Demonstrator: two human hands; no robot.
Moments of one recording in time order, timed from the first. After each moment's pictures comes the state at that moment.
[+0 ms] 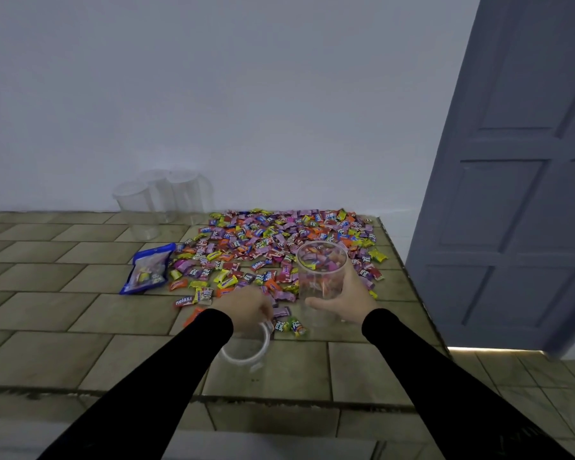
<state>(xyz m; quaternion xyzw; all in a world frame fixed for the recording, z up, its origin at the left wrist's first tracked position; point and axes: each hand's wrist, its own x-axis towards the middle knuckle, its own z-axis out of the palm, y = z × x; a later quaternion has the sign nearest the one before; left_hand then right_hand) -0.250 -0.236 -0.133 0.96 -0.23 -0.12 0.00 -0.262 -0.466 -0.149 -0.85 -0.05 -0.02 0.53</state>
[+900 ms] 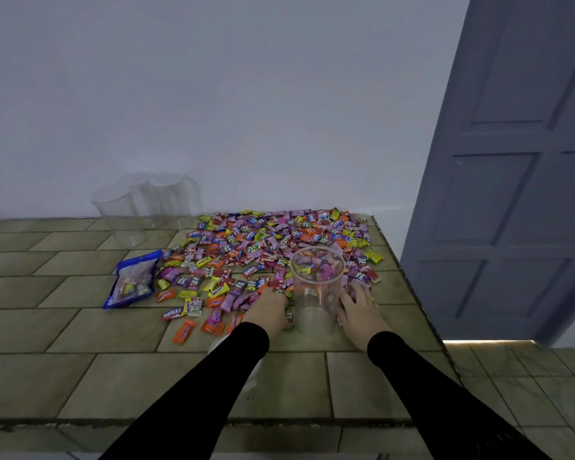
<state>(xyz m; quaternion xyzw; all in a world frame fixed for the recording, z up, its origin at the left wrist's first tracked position) -0.238 -0.297 -0.155 0.98 -0.11 -0.11 0.11 -0.253 -0.493 -0.207 -0.99 0.00 -0.02 0.15</state>
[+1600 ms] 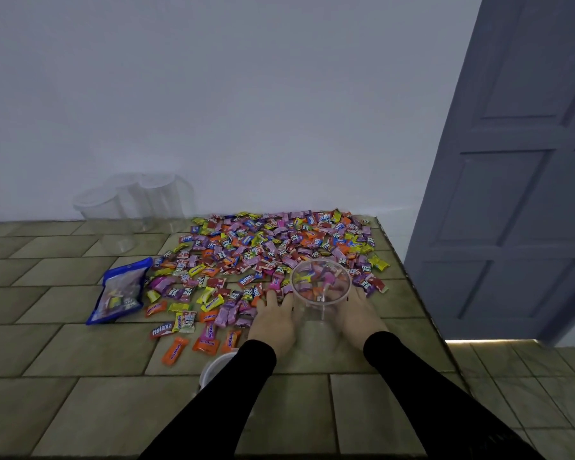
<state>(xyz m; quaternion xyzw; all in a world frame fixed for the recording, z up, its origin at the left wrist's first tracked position) -0.215 -0.309 -0.187 0.98 -0.08 -0.04 0.15 -0.209 -0.490 -0.211 -0.97 -0.05 -0.07 0.22</state>
